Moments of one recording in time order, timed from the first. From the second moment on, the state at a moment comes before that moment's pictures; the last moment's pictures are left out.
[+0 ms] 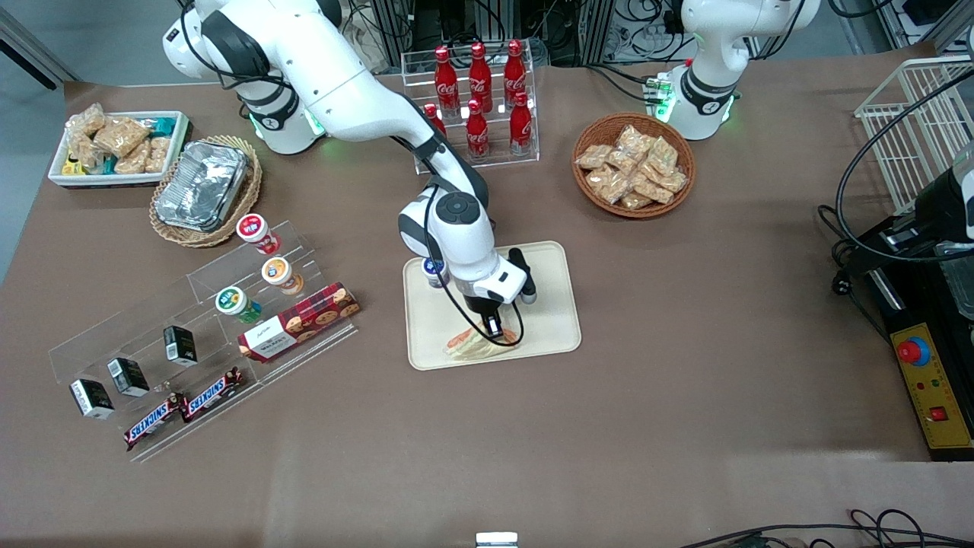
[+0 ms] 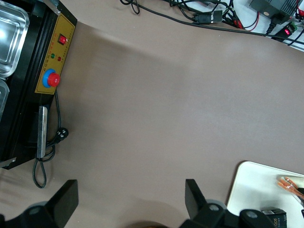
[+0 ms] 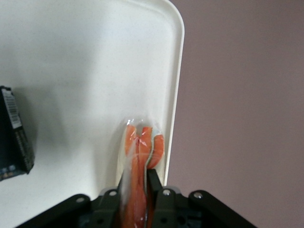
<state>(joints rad) 0.83 0.79 -0.11 -1.56 -0.15 2.69 -0.90</state>
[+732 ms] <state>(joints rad) 0.83 0.74 -0.11 -1.53 0.11 2.65 -0.64</state>
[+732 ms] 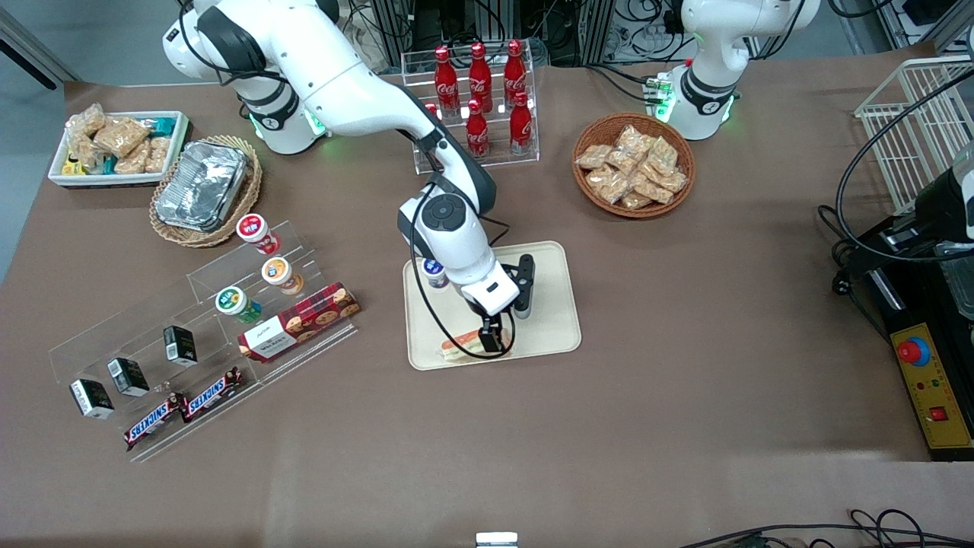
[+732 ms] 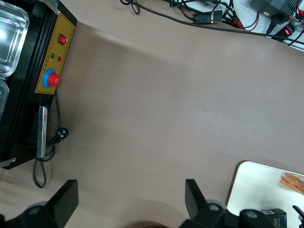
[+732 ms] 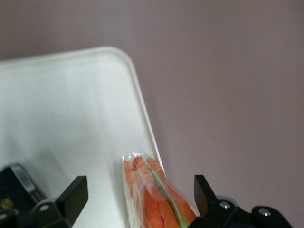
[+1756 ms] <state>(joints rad) 0.41 0.24 -0.24 -1.52 0.11 1.75 -0.24</state>
